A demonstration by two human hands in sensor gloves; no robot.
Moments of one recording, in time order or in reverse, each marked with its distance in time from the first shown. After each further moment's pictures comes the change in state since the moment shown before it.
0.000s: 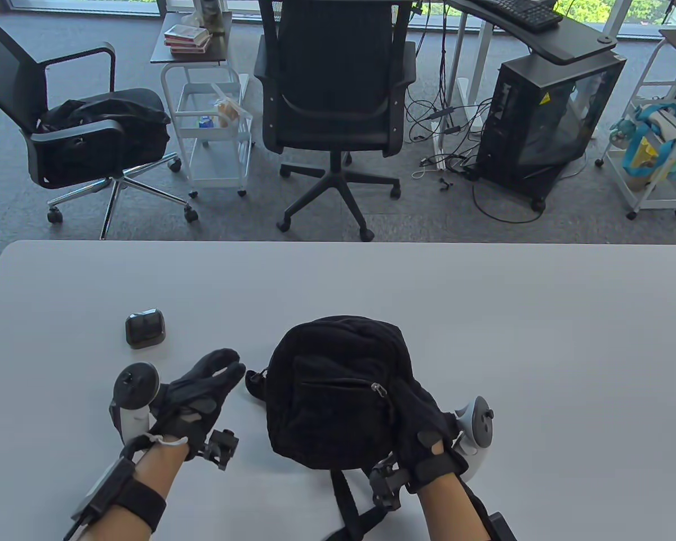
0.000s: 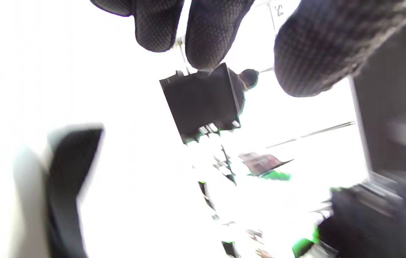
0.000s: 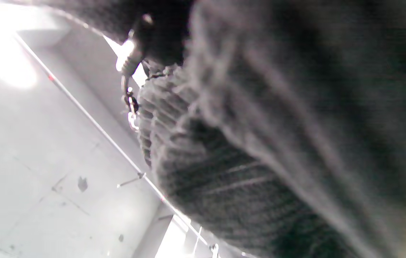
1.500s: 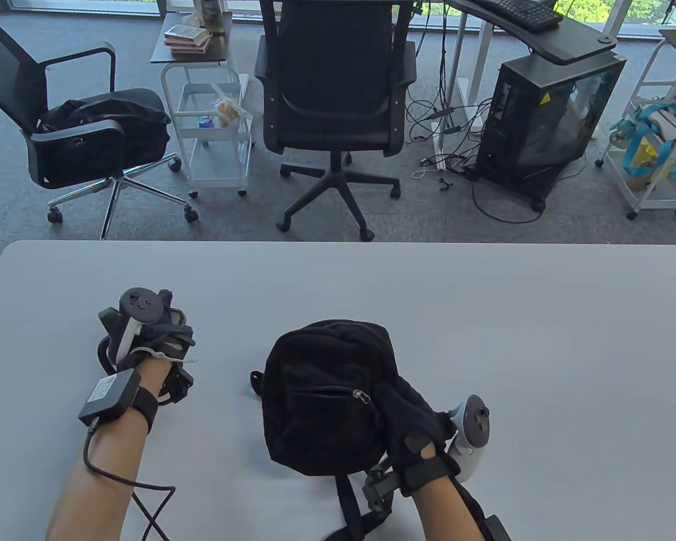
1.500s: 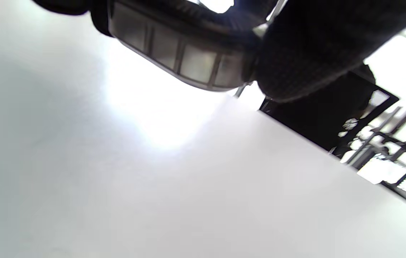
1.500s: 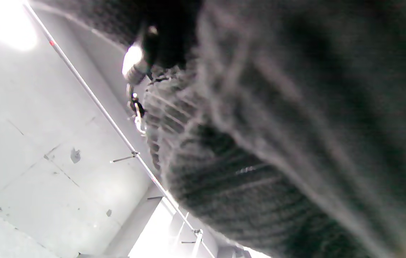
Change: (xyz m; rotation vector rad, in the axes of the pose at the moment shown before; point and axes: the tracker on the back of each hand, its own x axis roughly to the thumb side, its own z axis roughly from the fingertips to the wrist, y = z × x) left_hand 0.001 0.045 -0.091 0.058 0.243 -0.580; right_hand 0.003 0.016 0.001 0.077 -0.024 0.120
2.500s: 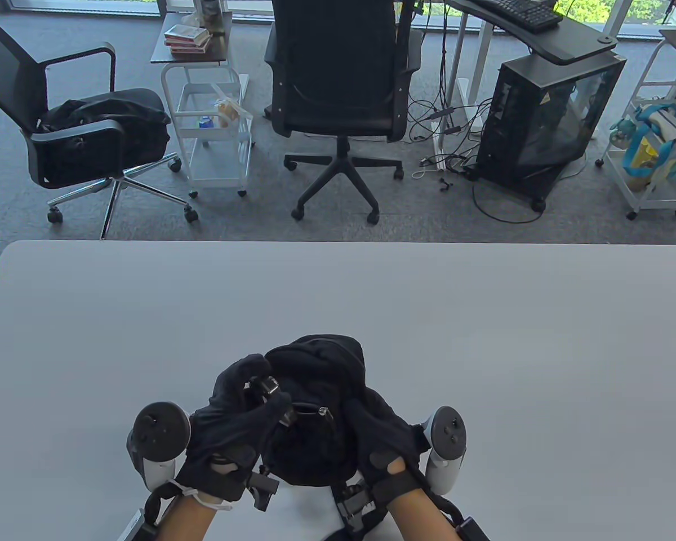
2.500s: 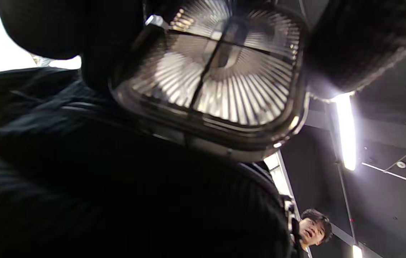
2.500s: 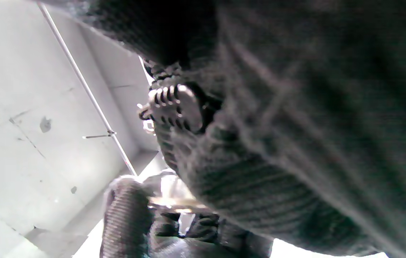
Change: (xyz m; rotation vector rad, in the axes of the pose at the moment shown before) left_hand 0.081 -0.016 0.219 0.051 -0.609 0.698; right_hand -0.023 0.030 0.011 0.014 0.044 0.185
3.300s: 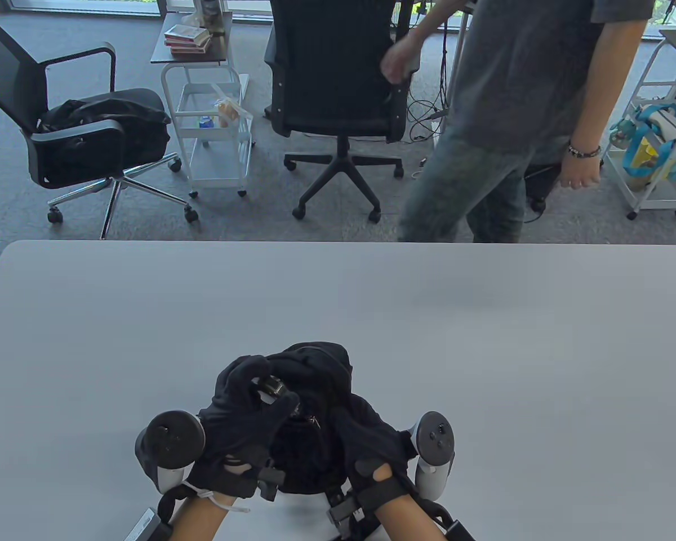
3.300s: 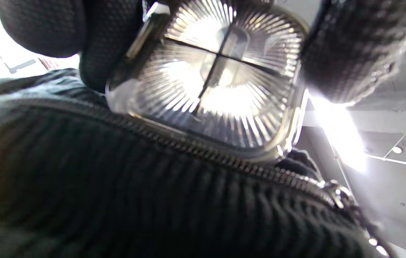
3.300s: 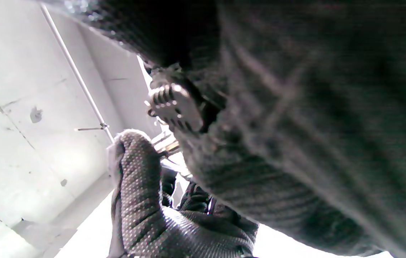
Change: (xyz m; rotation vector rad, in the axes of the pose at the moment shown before) left_hand -0.006 -0.009 -0.002 0.049 -0.057 -0.120; right_hand -0.001 0.015 0.004 0.010 0.010 0.038
